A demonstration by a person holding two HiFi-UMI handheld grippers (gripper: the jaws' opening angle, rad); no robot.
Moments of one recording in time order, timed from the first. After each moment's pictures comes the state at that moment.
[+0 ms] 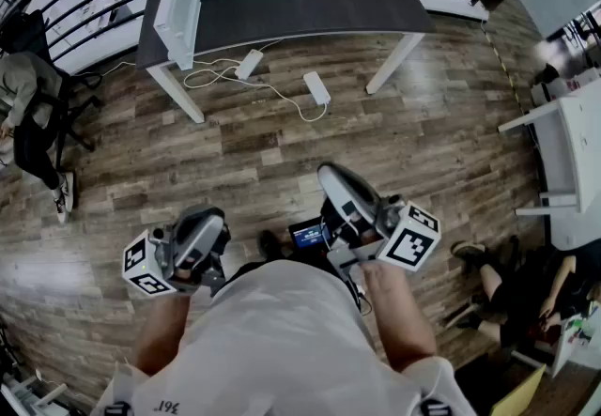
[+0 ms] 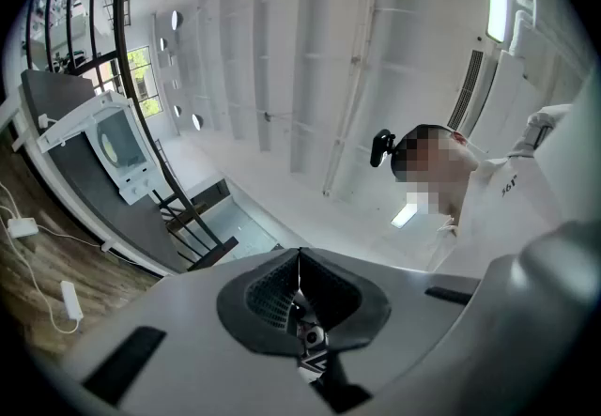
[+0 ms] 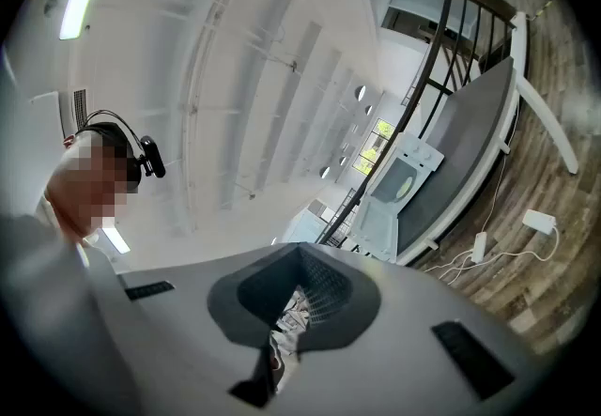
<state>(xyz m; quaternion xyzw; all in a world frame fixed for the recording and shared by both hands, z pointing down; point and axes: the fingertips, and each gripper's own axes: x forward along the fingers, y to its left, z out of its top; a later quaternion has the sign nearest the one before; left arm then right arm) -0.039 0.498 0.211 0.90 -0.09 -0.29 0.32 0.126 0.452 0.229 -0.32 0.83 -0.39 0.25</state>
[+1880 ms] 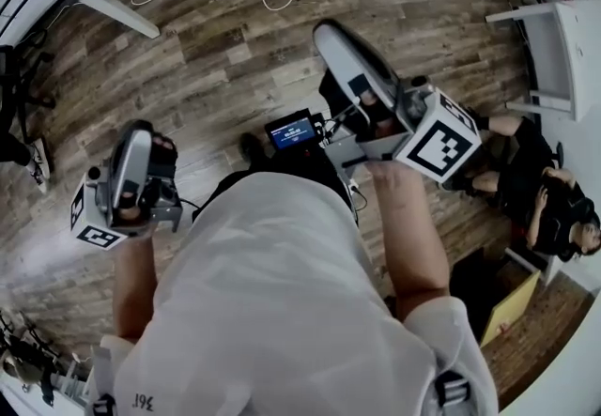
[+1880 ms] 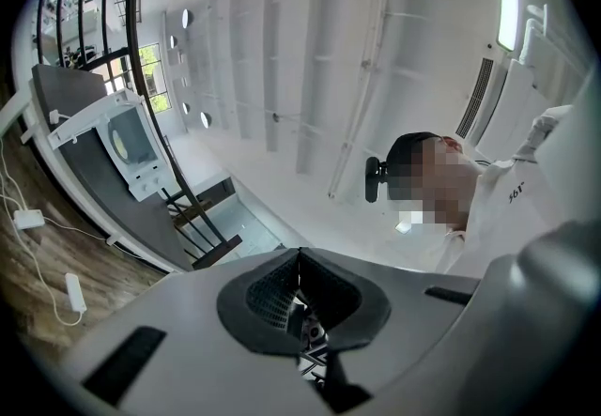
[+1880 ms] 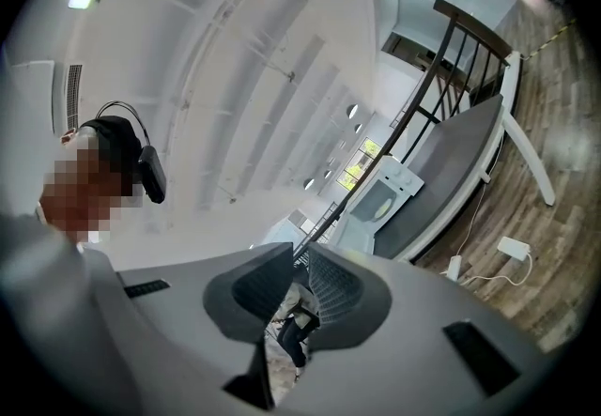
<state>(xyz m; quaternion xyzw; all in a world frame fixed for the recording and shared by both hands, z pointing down) -0.049 0.474 0.226 0.89 -0.10 -0.30 0.33 0.160 0.431 0.225 -0.38 0.82 -0.34 0.25</state>
